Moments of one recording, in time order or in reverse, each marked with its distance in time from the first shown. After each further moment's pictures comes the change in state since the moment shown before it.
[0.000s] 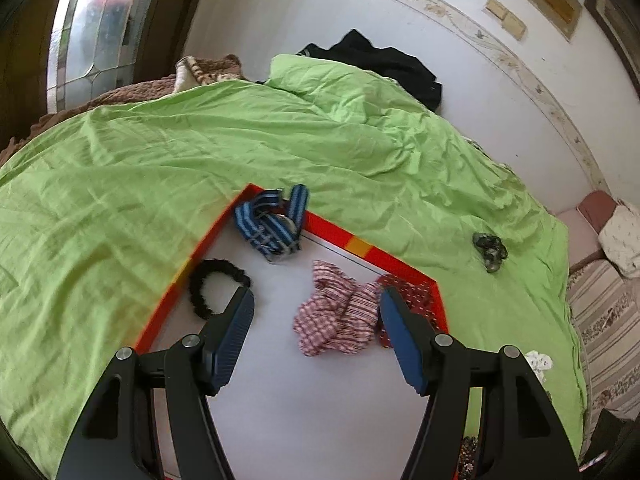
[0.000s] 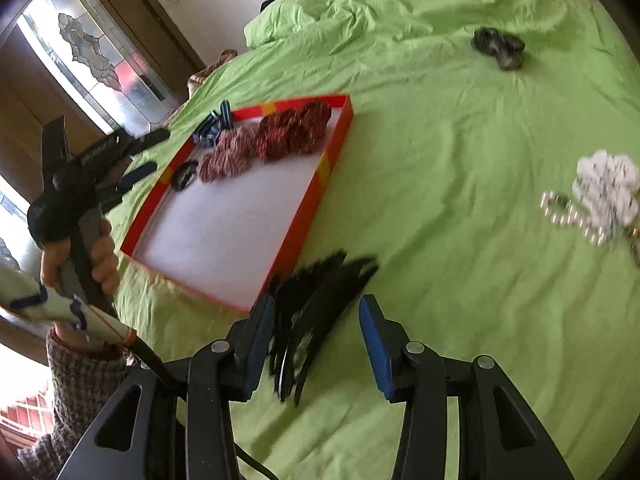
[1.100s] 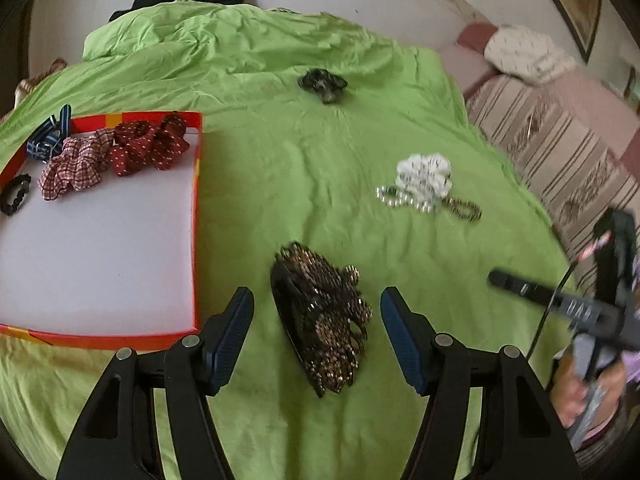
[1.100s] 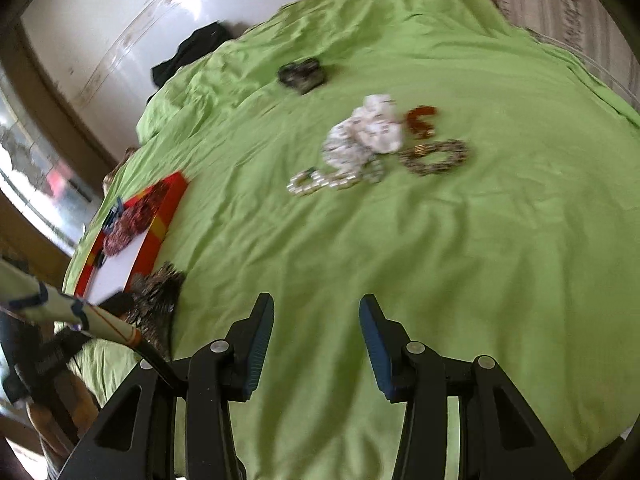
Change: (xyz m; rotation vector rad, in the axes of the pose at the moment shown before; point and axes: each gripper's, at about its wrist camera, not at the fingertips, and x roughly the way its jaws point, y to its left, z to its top) left arm -0.013 -0.173 -0.173 0.438 0.260 -0.239; right arm -0.109 -0.158 -0.077 0.328 -0.253 -0.187
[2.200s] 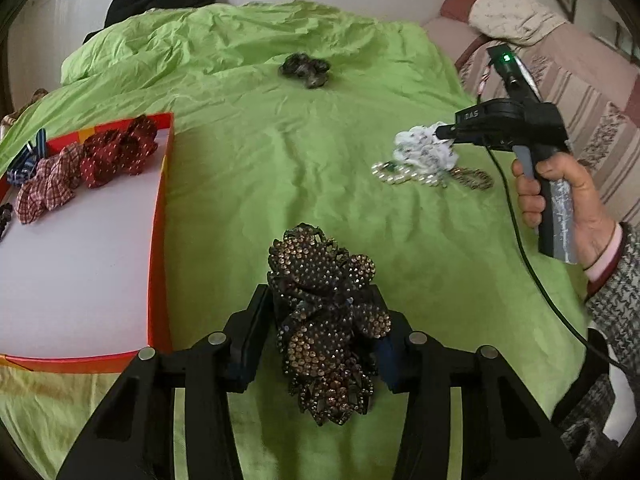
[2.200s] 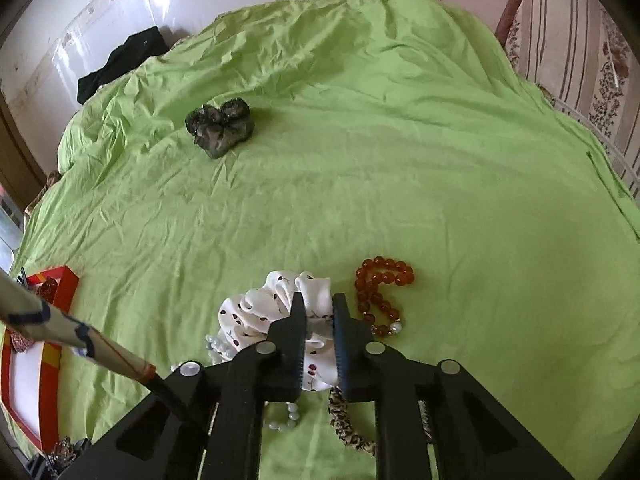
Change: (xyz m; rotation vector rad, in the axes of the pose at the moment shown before) left arm 0.027 -0.015 -0.007 0.119 -0.003 0.015; right arm 0.094 -0.031 0.155 -0.074 -0.037 -0.228
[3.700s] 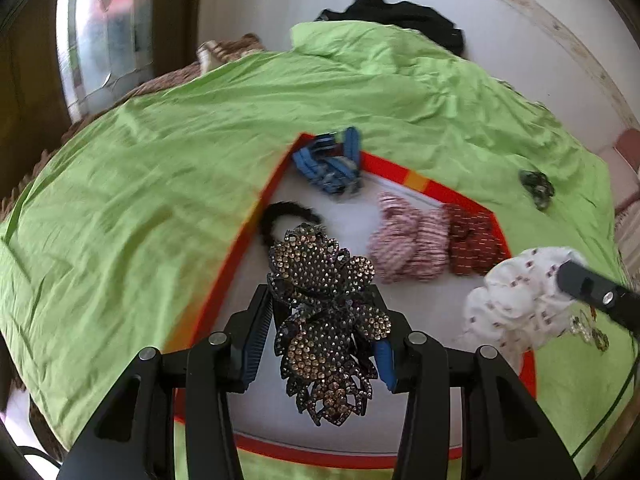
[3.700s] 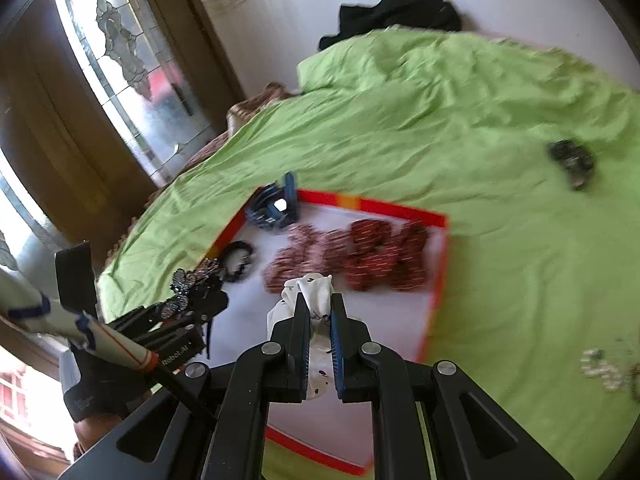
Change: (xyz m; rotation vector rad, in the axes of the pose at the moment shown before) left arm -0.095 0.256 0.015 -0.489 -0.045 0.407; right arm -0.065 0.355 -0.073 -0.384 0.125 0.517
